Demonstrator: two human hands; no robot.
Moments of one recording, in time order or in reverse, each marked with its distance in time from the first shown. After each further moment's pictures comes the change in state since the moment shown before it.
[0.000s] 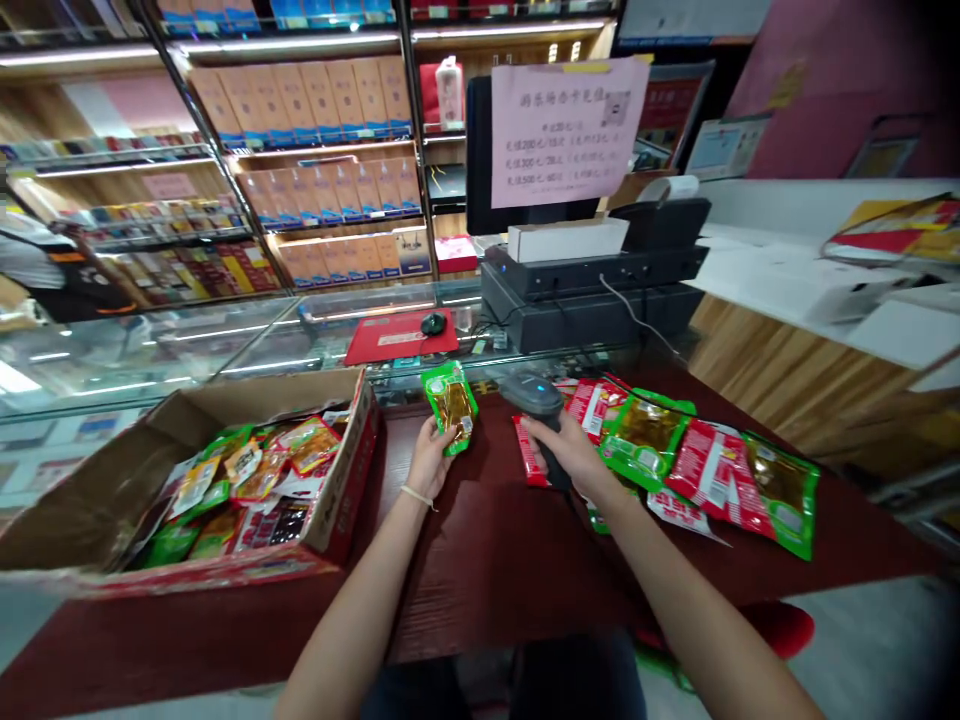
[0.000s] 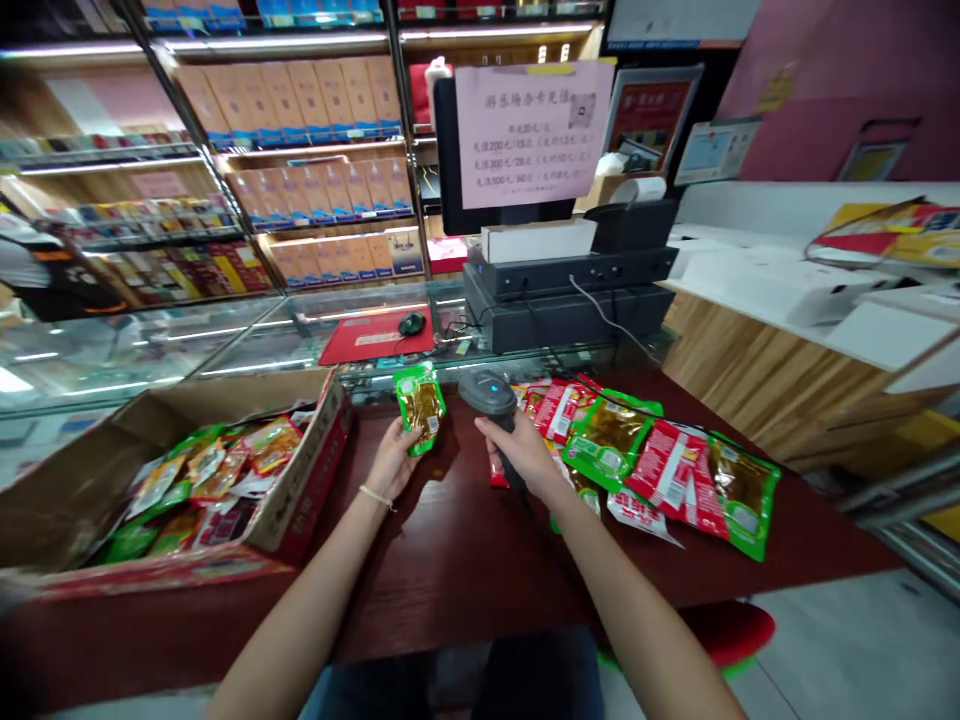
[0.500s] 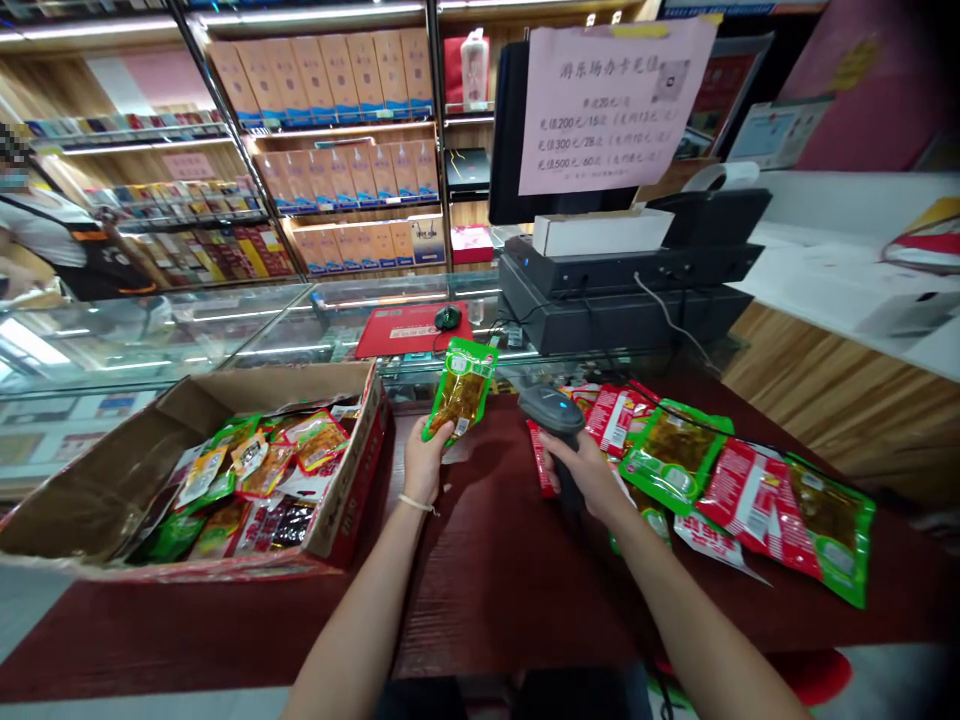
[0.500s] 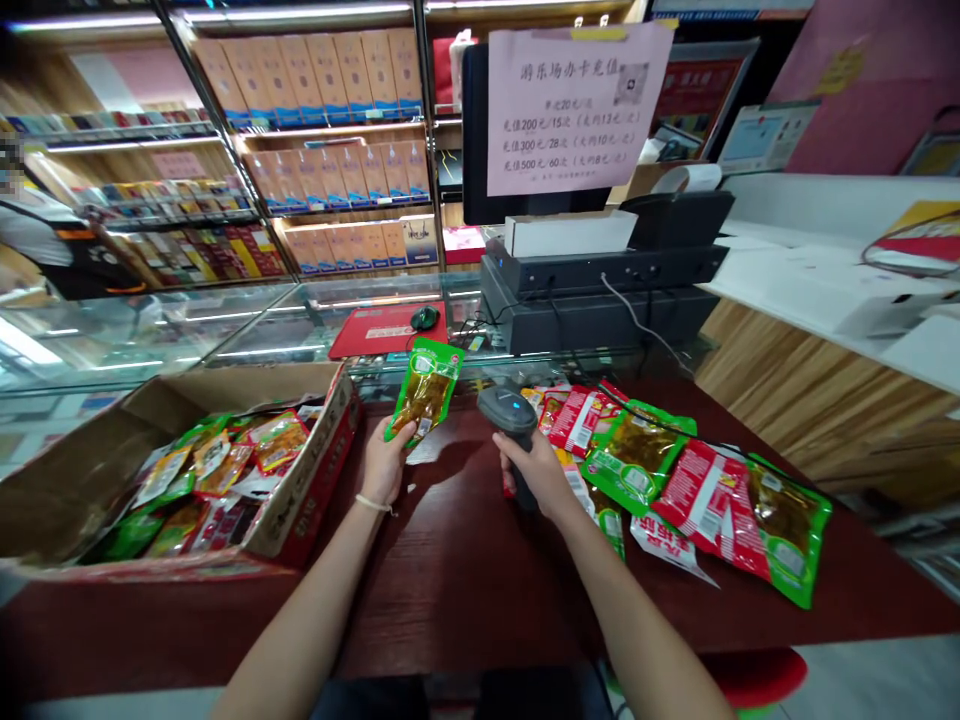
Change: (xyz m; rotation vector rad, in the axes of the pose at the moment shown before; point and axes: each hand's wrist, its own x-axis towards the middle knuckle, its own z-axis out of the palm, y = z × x) left_hand -0.002 0.012 -0.011 0.149 0.194 0.237; right_hand 0.002 0.020 0.002 0.009 0.045 0.058
